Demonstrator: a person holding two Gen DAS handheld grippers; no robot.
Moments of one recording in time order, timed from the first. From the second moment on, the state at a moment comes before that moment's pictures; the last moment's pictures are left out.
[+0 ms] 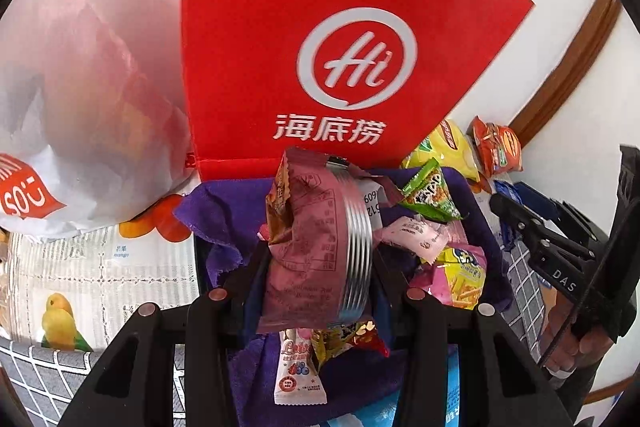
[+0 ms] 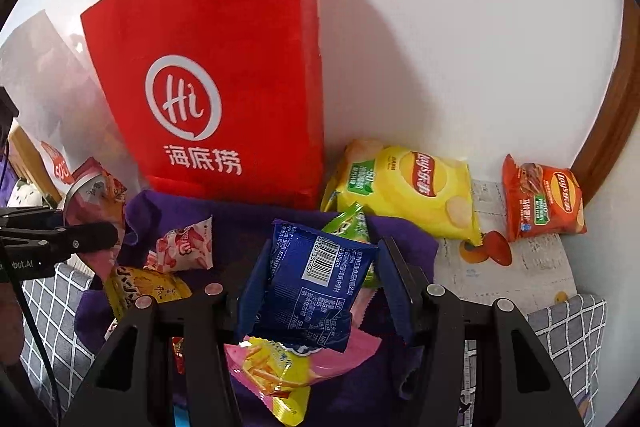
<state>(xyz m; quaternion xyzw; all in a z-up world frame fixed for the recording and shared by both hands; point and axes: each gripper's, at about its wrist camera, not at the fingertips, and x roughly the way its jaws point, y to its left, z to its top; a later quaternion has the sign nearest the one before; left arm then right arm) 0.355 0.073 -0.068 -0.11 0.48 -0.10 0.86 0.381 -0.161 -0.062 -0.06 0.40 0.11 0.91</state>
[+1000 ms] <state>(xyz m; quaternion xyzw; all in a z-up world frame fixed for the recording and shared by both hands) 0.367 0.044 -0.103 -0.10 0.52 -0.12 0.84 0.390 -0.132 -0.108 -0.09 0.46 0.13 0.87</state>
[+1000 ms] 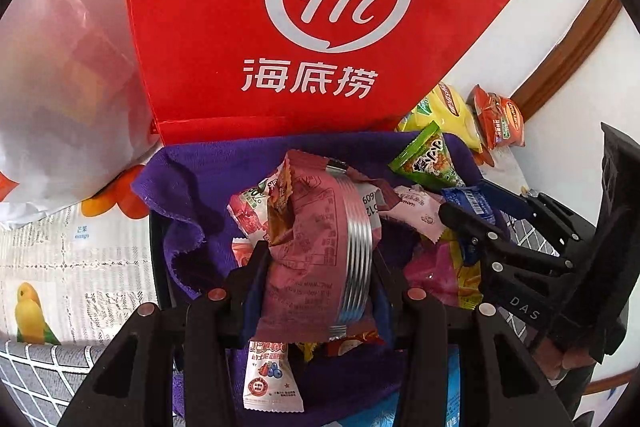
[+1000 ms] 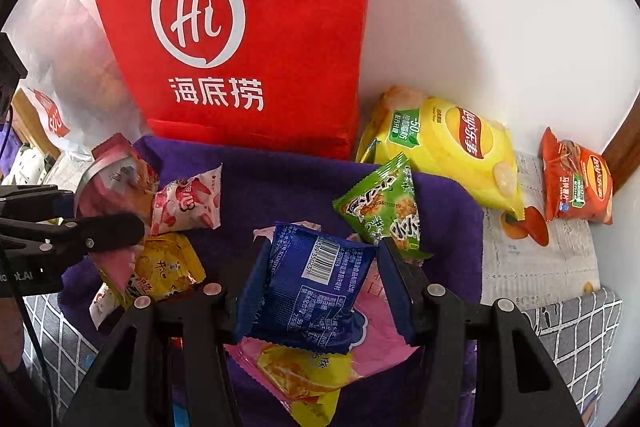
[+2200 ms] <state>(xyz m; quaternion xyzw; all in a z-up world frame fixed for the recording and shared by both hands) 0.355 0.042 -0.075 -0.09 0.50 -0.12 0.85 0.381 -0.139 -0.080 -0.08 0.44 0.11 0.89</state>
